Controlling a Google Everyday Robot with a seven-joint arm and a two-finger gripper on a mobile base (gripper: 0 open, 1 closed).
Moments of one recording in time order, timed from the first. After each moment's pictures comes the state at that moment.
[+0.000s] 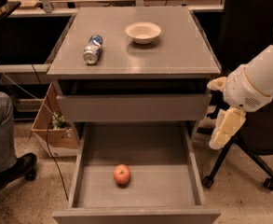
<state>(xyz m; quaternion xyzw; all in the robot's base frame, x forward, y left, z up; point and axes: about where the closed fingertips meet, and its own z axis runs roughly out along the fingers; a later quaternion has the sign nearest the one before) 0.486 -0.199 0.842 -0.62 0.75 0.08 0.21</state>
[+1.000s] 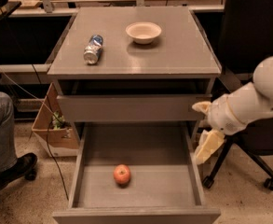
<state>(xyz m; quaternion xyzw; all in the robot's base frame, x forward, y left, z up) 0.497 -0.179 0.753 -0.60 0.74 0.15 0.24</state>
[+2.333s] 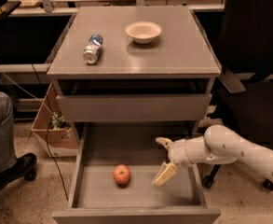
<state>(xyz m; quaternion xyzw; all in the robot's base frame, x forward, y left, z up) 0.526 -0.084 0.545 -0.56 0.70 0.30 0.34</state>
